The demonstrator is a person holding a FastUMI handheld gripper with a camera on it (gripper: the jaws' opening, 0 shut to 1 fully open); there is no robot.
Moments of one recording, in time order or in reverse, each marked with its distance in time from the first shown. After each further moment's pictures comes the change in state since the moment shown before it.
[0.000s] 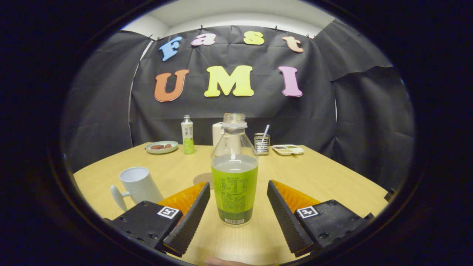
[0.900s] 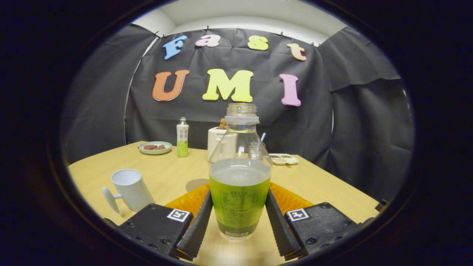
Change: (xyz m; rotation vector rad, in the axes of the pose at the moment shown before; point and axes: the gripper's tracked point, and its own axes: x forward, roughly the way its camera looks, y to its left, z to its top) arm -0.019 -0.005 0.031 -0.060 -0.051 -0.051
